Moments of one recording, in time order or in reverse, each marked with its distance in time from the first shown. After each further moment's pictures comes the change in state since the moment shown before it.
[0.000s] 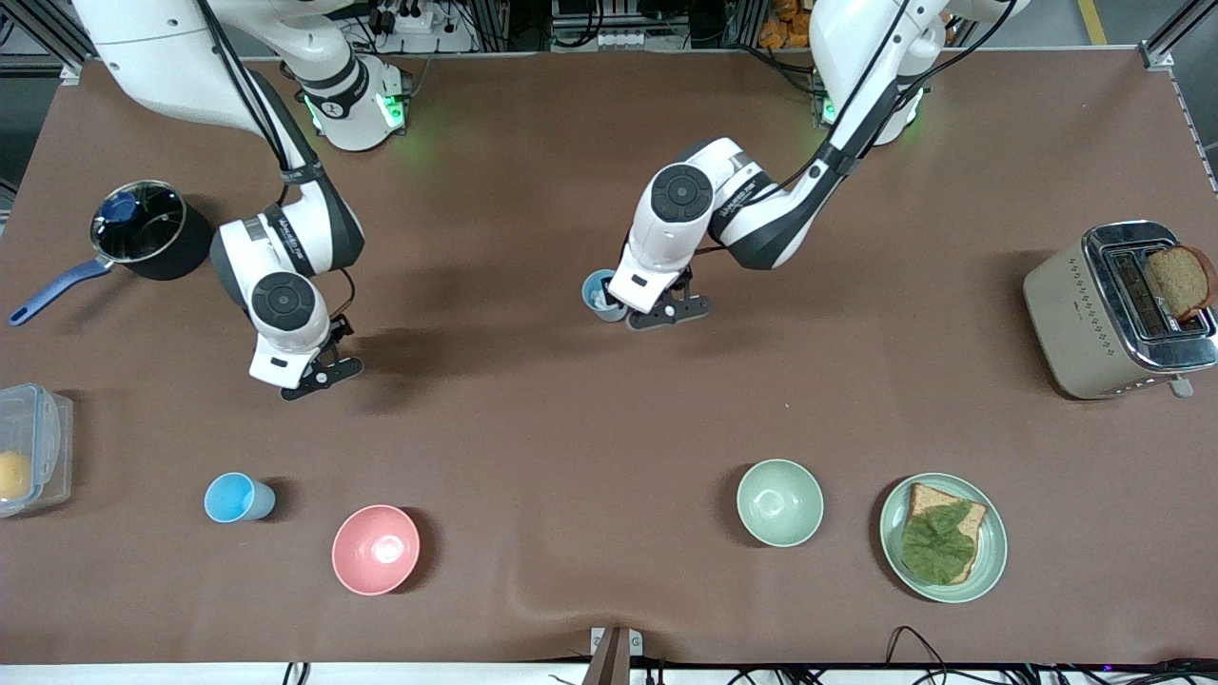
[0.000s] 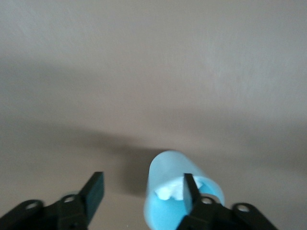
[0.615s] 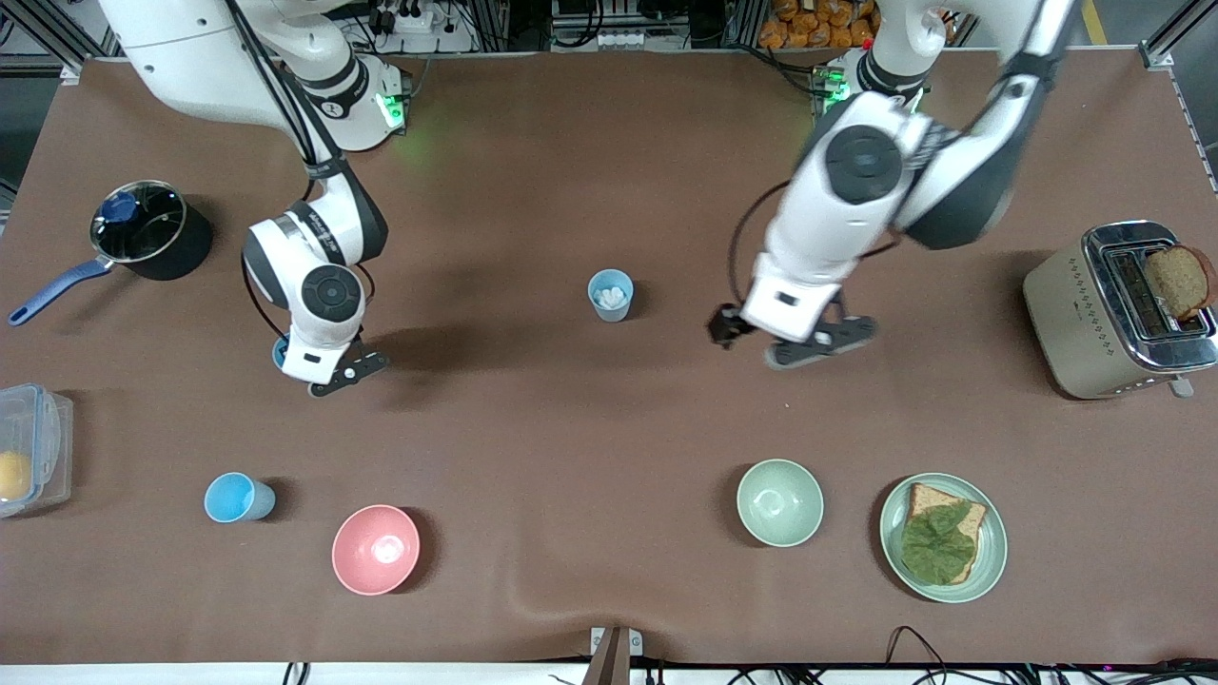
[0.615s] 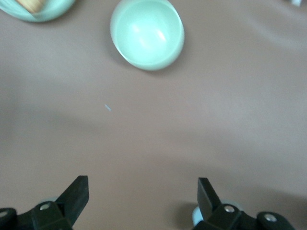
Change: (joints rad) left arm 0.299 -0.238 0.015 0.147 0.007 -0.320 0.271; right arm 0.087 -0.015 0.010 0.029 -0.047 -0.073 0.092
